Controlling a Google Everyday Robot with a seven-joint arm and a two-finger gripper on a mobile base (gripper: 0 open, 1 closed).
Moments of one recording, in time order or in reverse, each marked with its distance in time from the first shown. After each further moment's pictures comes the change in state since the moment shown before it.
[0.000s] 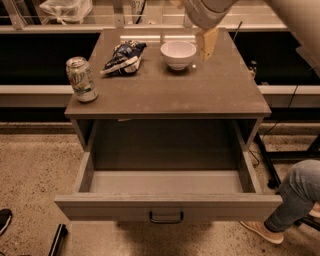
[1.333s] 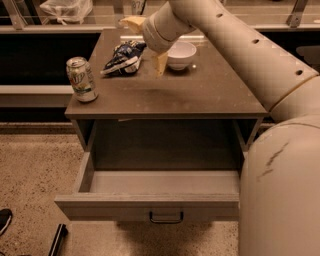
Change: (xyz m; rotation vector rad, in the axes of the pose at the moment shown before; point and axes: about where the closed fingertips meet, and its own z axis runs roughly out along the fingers) arm -0.081 -0.041 0.141 0.089 -0.296 -0.012
